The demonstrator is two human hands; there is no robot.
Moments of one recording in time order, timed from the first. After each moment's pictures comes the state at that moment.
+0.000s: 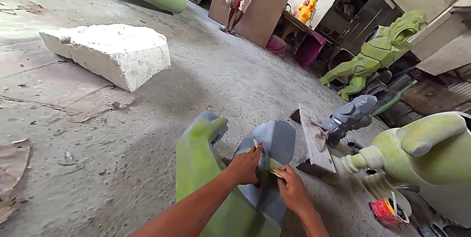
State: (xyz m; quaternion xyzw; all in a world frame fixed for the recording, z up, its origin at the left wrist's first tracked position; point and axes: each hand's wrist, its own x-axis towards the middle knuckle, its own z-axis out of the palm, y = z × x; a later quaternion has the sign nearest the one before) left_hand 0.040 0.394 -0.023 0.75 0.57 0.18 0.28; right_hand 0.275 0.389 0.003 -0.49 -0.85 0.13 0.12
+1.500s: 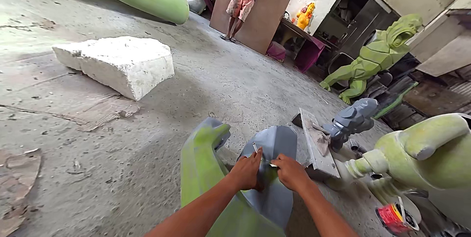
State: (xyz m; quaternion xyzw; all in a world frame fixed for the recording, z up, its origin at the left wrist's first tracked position) left_hand 0.036 0.392 -0.023 0.76 0.58 0.14 0.26; right_hand 0.221 0.439 0.050 -0.46 -0.87 0.04 -0.16
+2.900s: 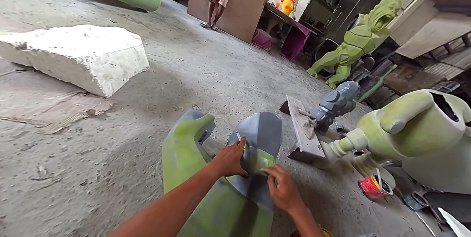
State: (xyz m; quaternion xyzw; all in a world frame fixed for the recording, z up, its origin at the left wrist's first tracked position) left_hand 0.035 0.396 -0.035 0.76 0.57 0.15 0.26; right_hand 0.291 0.352 -0.003 -0.48 -0.85 0.11 0.18
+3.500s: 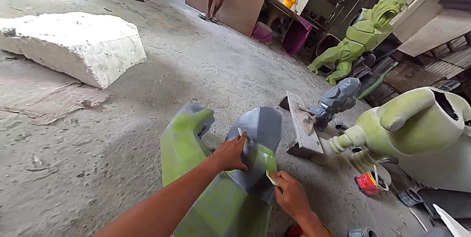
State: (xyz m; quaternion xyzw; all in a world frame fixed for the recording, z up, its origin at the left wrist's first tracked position) left_hand 0.042 0.392 -0.032 0.76 0.58 0.15 0.26; right_hand 0.337 0.335 -0.024 -0.50 -0.86 0.01 0.08
